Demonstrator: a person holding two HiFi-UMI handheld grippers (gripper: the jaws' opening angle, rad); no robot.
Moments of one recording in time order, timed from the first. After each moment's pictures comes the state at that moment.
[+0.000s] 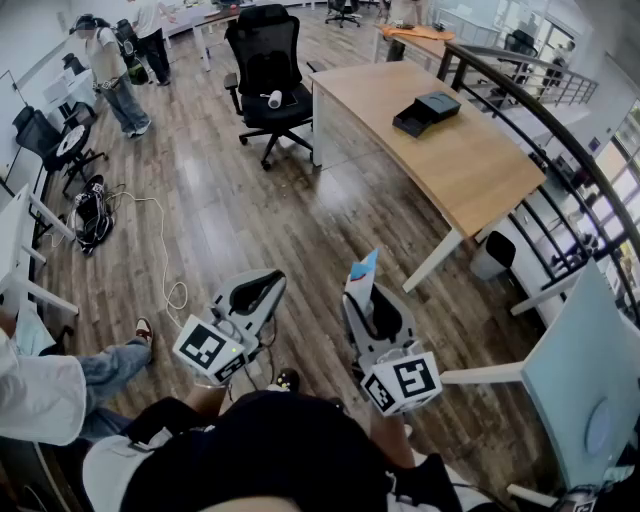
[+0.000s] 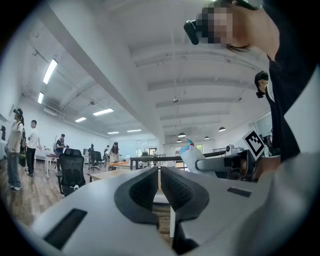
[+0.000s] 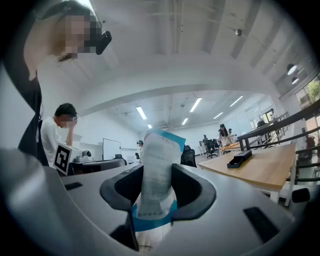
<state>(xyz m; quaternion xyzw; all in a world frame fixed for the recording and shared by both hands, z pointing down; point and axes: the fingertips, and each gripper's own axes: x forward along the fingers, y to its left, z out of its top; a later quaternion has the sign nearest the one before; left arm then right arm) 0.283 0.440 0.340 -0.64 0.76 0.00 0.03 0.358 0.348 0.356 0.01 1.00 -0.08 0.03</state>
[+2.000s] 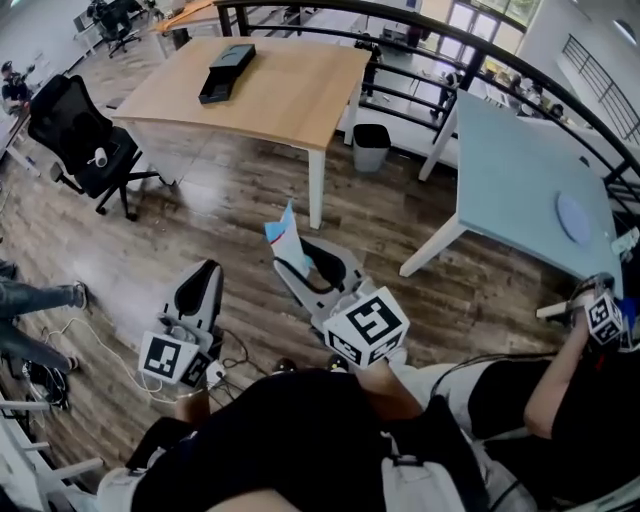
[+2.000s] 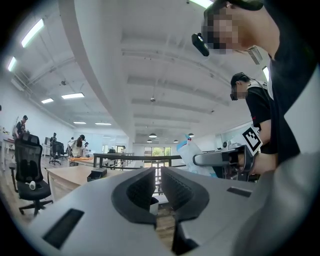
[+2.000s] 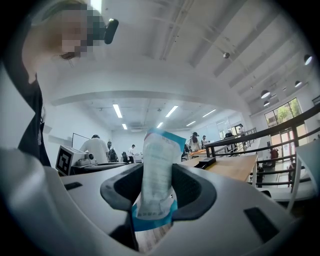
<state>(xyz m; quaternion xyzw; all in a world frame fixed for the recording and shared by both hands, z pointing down) 0.334 0.341 0.353 -0.78 0.63 0.01 0.01 0.429 0.284 0.355 -0.15 0.99 -0.06 0.03</state>
